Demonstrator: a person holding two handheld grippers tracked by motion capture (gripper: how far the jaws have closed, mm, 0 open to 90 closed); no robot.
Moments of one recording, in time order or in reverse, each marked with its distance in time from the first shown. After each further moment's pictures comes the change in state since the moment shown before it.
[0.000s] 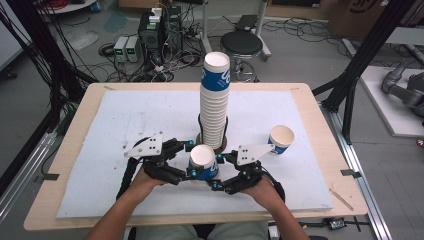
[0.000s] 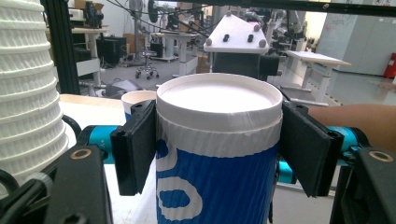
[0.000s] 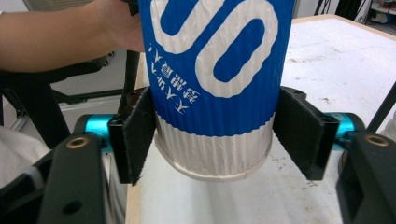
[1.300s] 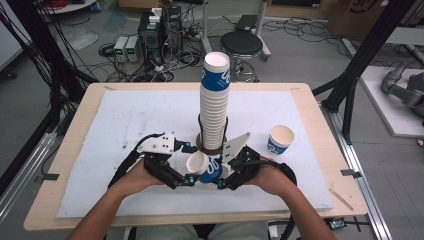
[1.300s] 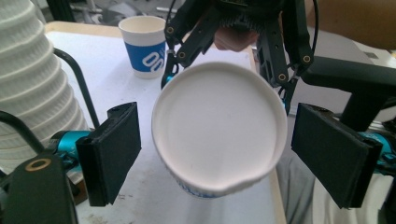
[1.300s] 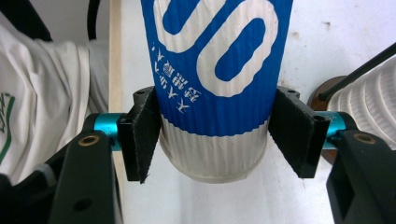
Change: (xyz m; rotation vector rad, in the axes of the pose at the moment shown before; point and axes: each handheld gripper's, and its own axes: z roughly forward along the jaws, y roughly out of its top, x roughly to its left) left arm 0.003 0.016 0.006 0.367 0.011 0.007; right arm -0.003 0.048 0.003 0.531 -0.049 -0.171
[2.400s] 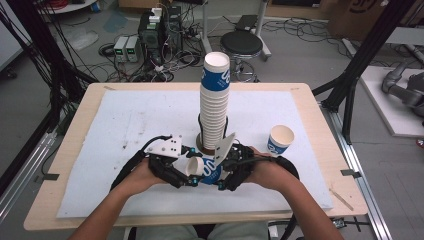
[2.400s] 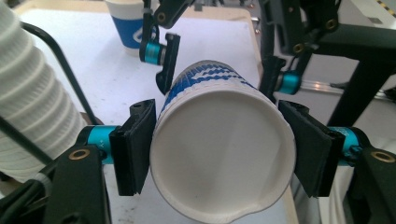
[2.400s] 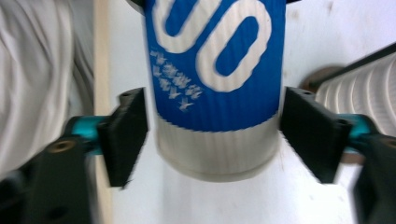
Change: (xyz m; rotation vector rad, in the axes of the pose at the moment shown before) left arm 0.003 -0.005 0.008 0.069 -0.003 0.050; right arm 0.002 0.017 -0.002 0.133 -0.031 -0.068
